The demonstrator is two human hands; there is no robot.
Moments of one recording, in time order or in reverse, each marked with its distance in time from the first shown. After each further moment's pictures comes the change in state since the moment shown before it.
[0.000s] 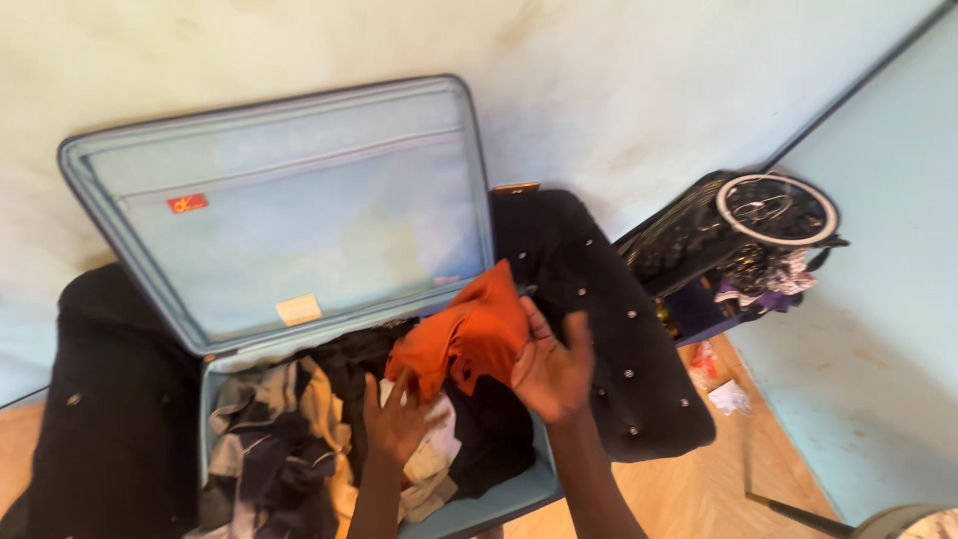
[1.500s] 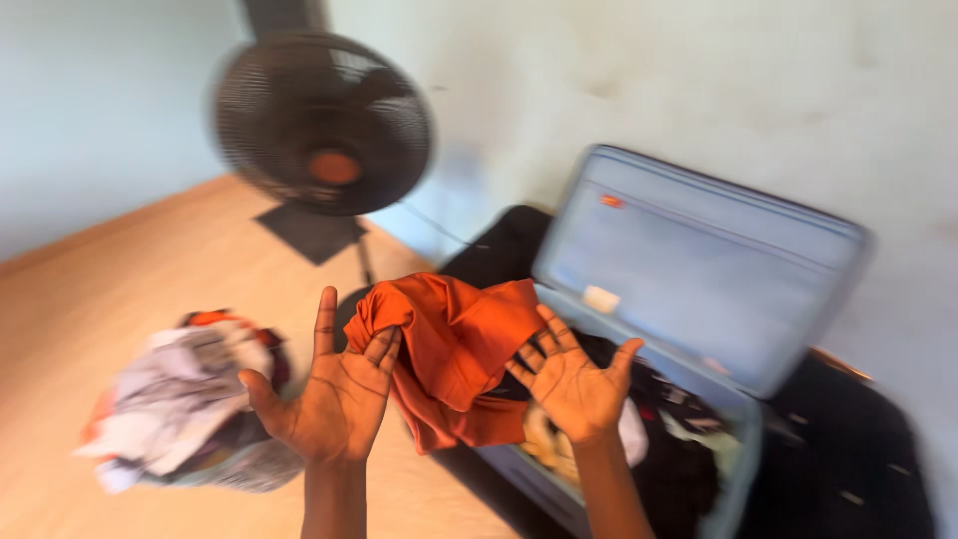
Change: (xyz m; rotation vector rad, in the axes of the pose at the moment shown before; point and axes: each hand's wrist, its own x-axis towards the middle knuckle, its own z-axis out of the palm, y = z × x) left_hand -0.541 -0.053 0.014 0.006 -0.189 1.559; right_hand -0.152 0.255 0.111 -0.159 -0.599 0.793
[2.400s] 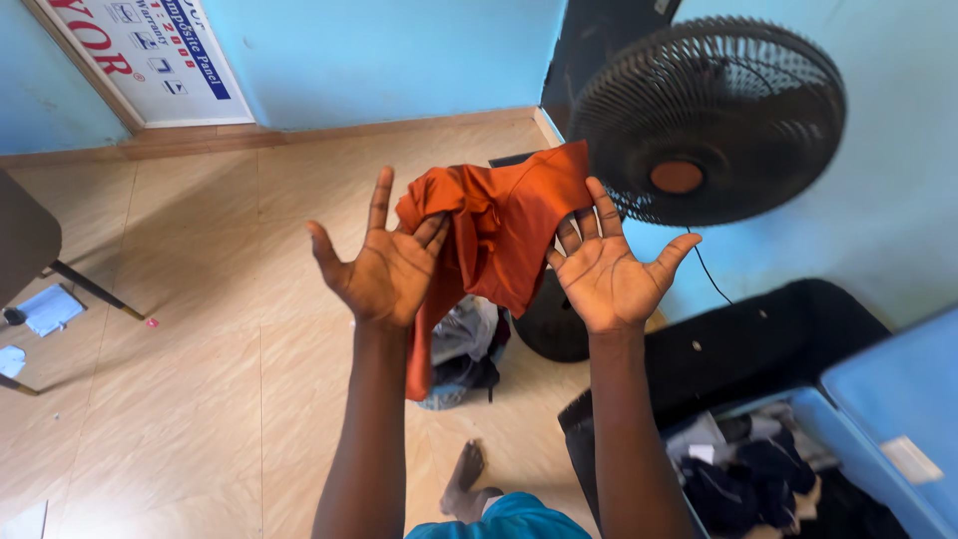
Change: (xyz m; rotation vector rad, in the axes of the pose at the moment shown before) left_hand 0.069 0.322 -0.179 0.228 0.063 0.386; right_hand 0.290 0.331 0.144 0.273 -0.418 0.352
